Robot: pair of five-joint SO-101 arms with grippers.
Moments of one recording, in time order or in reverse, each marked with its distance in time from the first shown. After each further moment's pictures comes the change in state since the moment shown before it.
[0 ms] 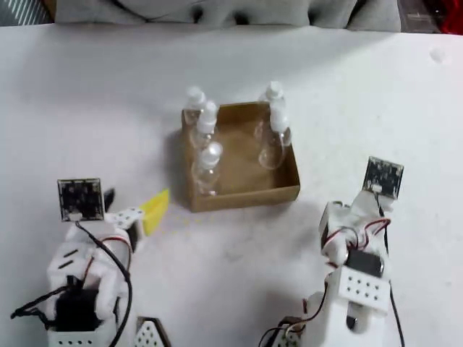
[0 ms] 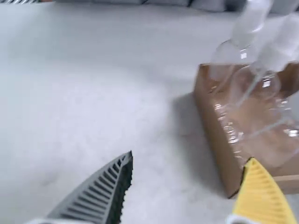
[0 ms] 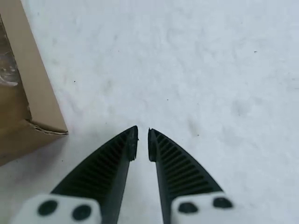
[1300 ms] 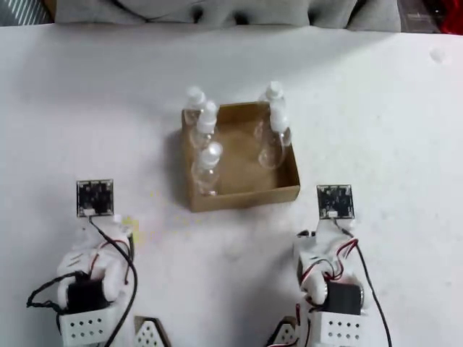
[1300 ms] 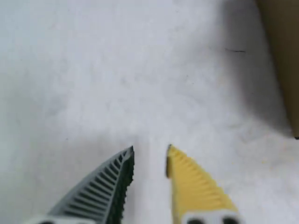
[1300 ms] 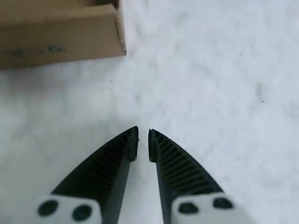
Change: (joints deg) left arm -8.1 0.0 16.3 0.6 -6.7; right arm -12.7 -37.0 12.8 32.5 7.6
